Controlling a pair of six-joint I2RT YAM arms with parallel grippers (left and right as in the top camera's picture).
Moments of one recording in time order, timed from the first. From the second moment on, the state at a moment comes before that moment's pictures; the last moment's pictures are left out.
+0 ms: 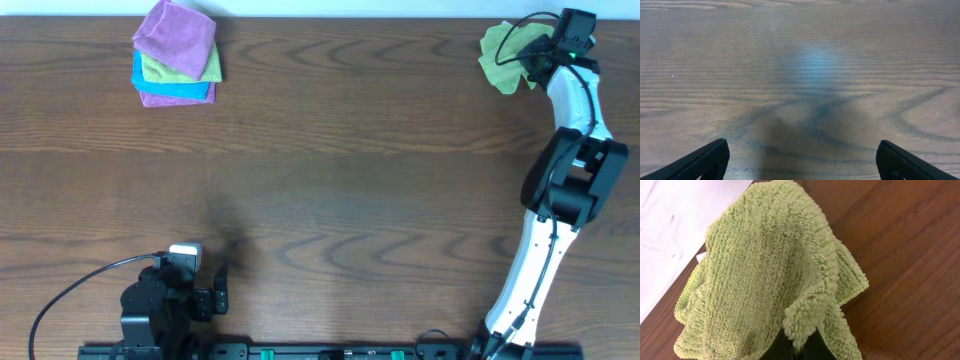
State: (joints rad) left arm -0.02 0.01 0.30 -0.98 0.12 0.04; right arm -0.30 2.62 2.24 -0.47 0.03 0.64
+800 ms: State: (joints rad) left arm -0.02 0.01 0.30 -0.98 0.12 0.04; right arm -0.12 2.13 2.25 -1.16 0.02 0.33
